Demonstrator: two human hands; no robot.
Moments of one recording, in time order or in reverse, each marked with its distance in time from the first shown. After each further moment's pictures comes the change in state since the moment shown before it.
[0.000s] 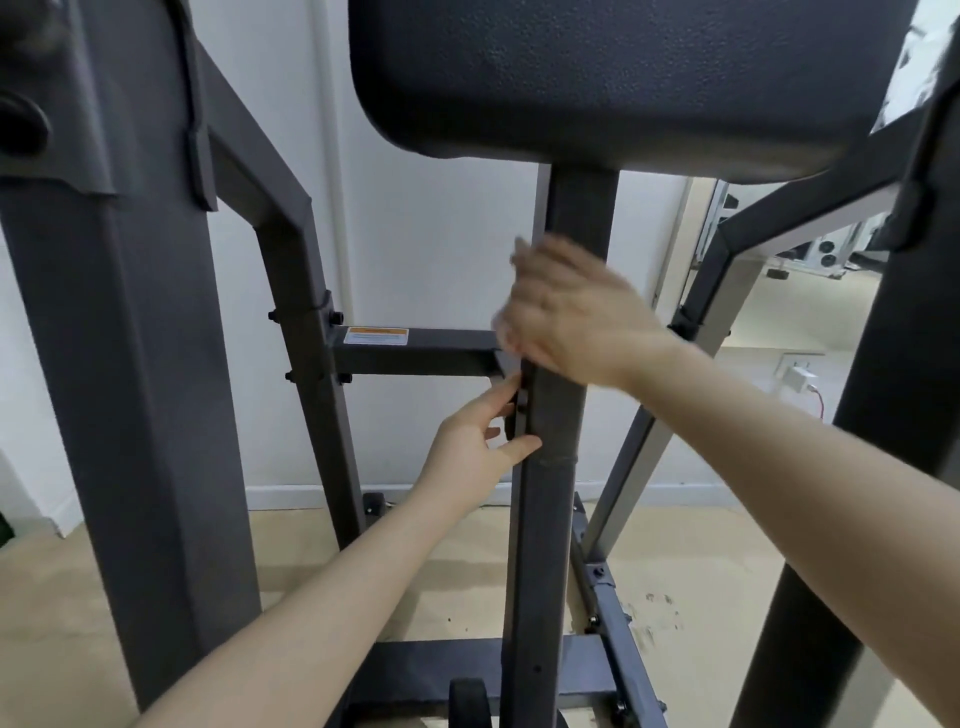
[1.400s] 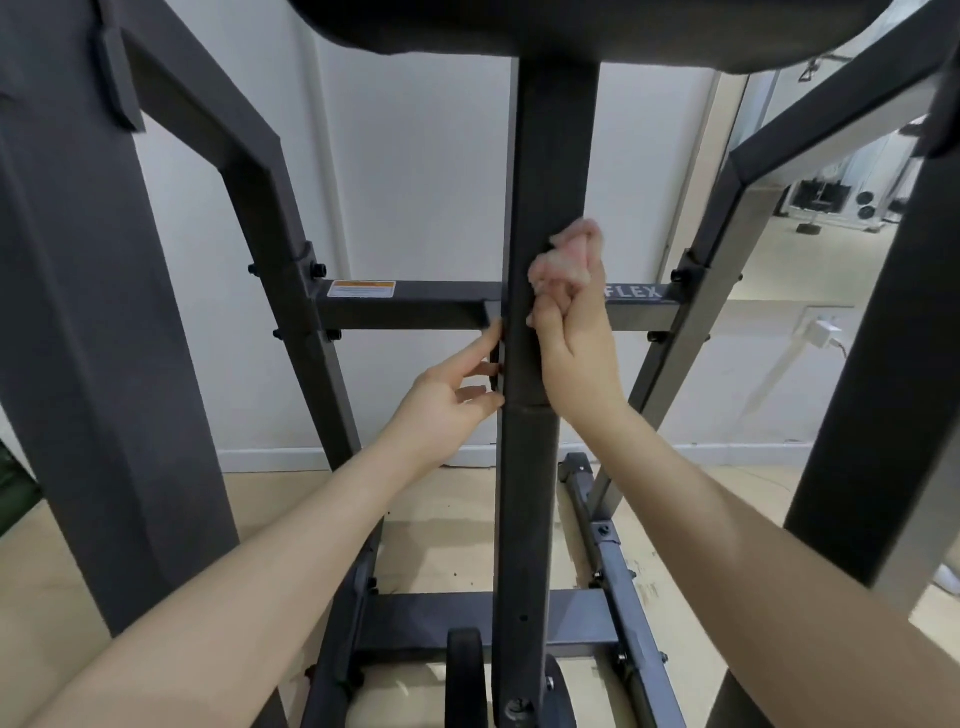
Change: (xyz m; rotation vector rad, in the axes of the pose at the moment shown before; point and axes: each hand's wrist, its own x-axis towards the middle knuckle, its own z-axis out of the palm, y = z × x) left_hand -0.003 -0.004 0.001 0.064 -0.067 -0.045; right_hand -0.045 -0.069 0.027 1.206 0.464 0.796
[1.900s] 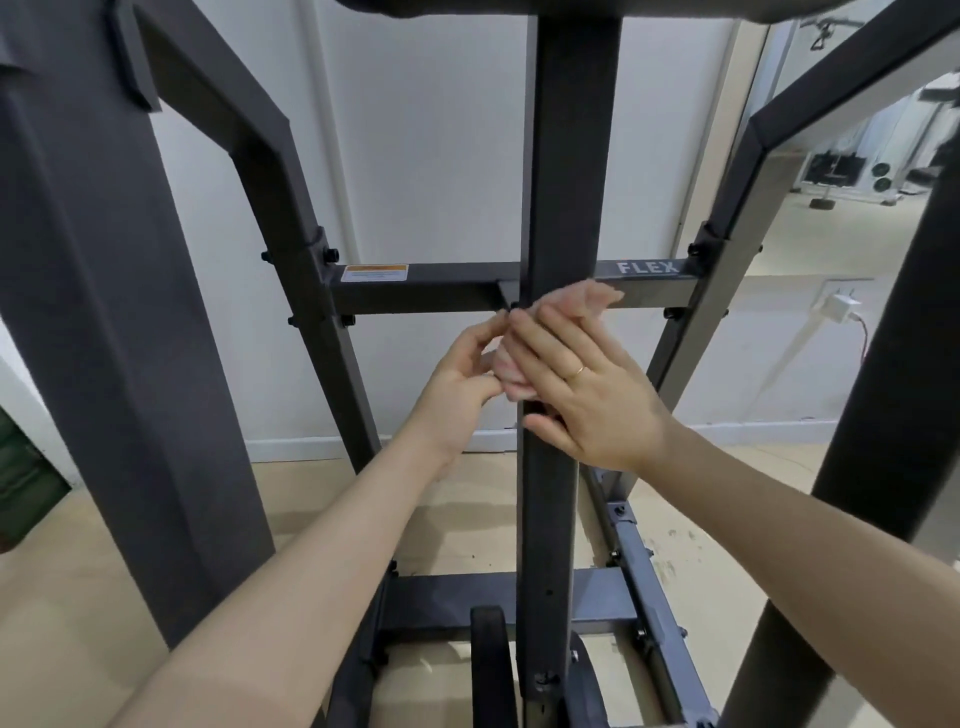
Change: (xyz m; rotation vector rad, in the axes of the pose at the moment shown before) left_hand -0.009 -0.013 0.000 -0.347 0.014 0.037; right_hand -0.039 0.038 -0.018 -1.036 -0.403 -0.713
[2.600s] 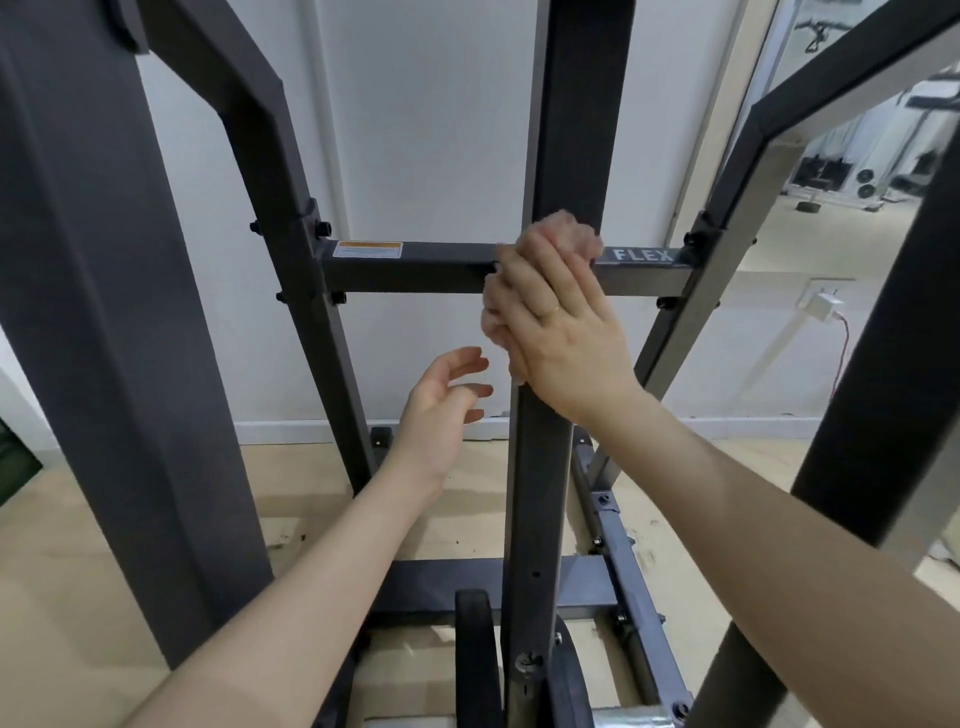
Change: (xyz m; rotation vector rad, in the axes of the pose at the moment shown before) left_hand -0.026 -0.022 0.006 0.010 0.218 -0.096; right_hand 0.031 -0.010 0.005 -0.119 0.169 0.172
